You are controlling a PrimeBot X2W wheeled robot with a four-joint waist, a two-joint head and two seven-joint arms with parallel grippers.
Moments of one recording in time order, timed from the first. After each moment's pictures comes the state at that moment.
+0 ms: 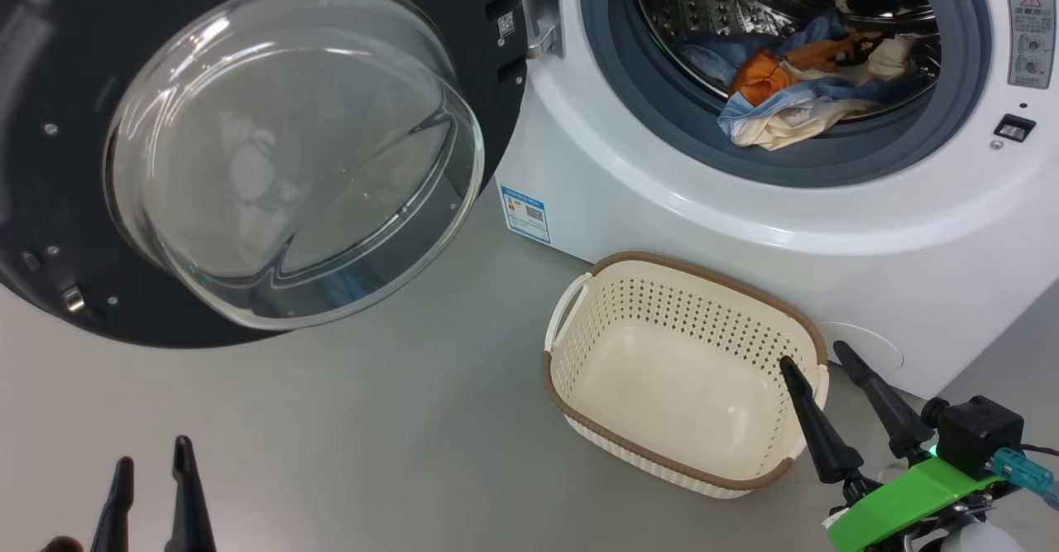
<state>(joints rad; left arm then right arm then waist) 0.08 0.04 0.14 0.13 -0.42 -0.13 -0.26 -0.10 -0.31 0.21 0.20 0.48 0.13 -0.26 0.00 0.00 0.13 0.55</state>
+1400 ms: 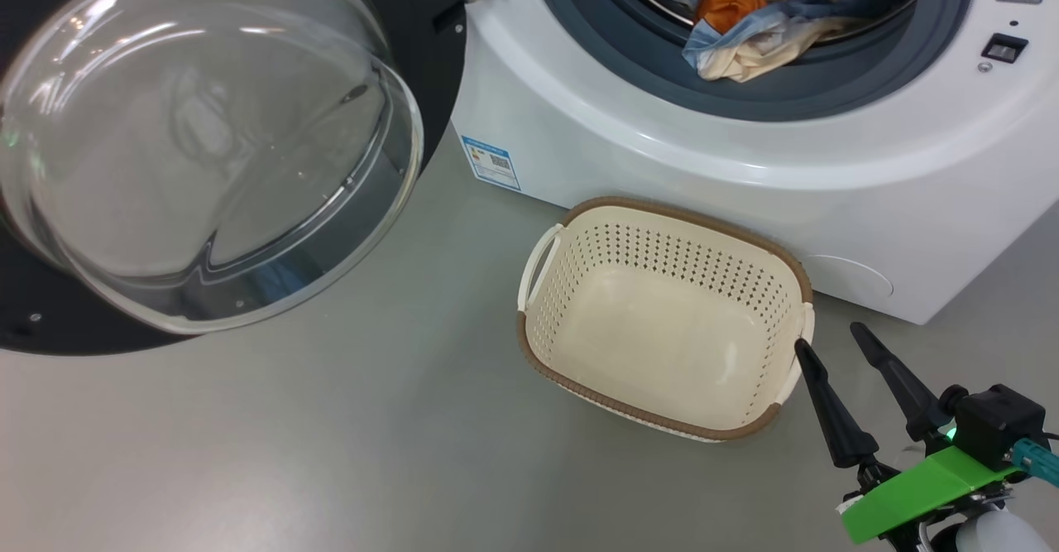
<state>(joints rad) -0.86 0.63 0.13 0.79 -1.36 -0.13 0.20 -0.10 -0.32 0.18 0.16 0.44 0.13 -0.26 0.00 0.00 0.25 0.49</state>
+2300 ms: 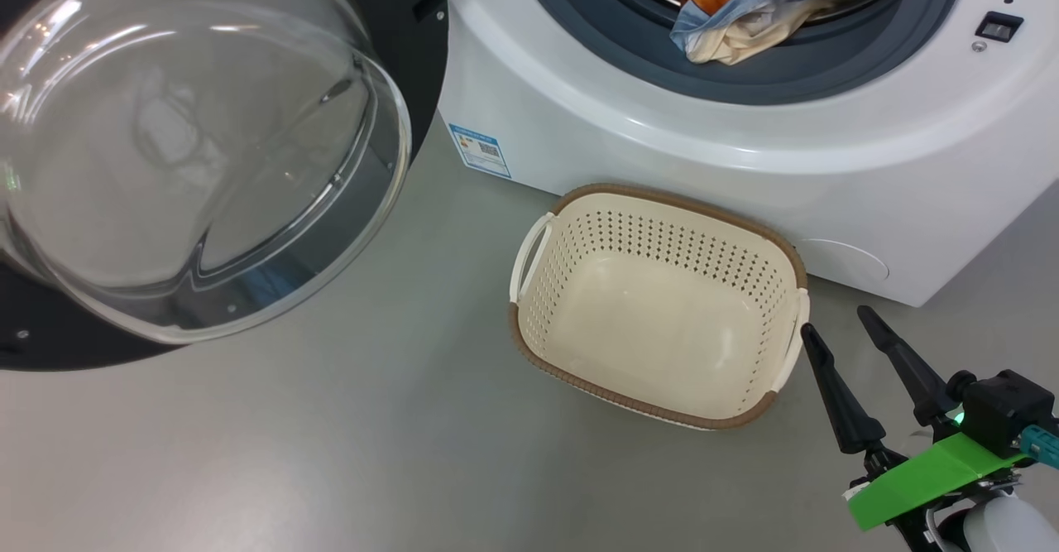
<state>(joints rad) -0.89 0.67 0.01 0.85 -1.42 -0.13 0.43 -0.13 -0.34 0.18 0.15 0.44 0.13 -0.26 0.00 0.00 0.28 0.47</state>
